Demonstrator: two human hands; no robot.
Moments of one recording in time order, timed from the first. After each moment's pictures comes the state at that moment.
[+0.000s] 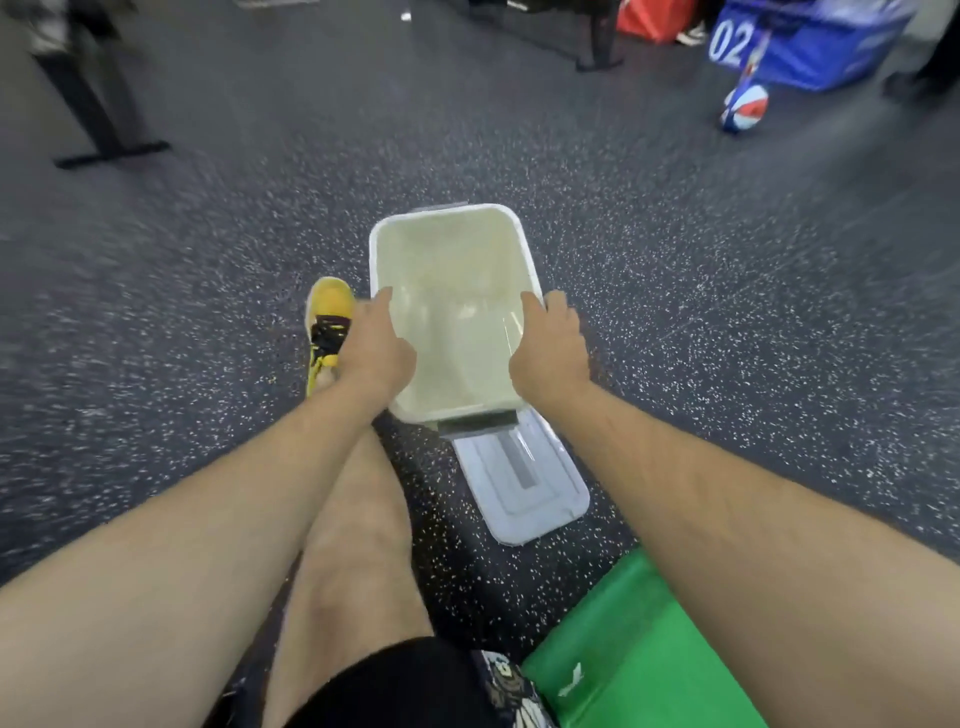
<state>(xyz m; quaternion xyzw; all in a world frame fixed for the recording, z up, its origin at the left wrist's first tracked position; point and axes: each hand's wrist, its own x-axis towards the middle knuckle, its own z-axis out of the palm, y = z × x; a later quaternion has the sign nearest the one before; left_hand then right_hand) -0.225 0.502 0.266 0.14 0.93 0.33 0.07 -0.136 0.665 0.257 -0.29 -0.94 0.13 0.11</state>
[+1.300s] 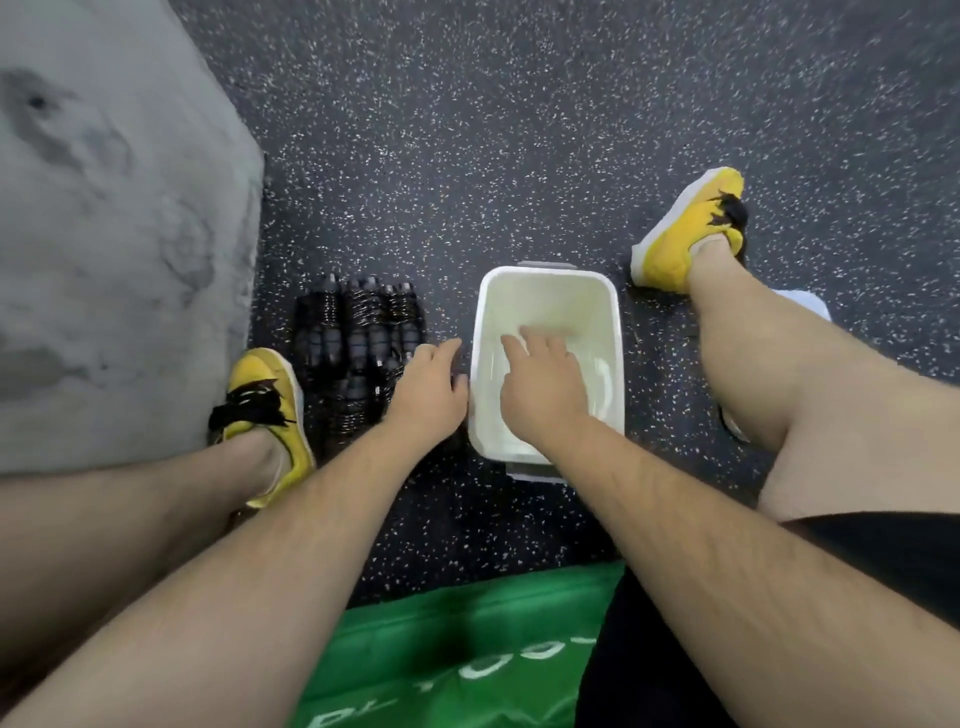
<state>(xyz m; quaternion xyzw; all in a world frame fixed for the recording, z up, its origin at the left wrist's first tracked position) -0.099 0.146 0.078 0.00 0.95 0.29 0.15 -0.091 0.303 0.106 0.04 -0.99 0.09 -0.11</state>
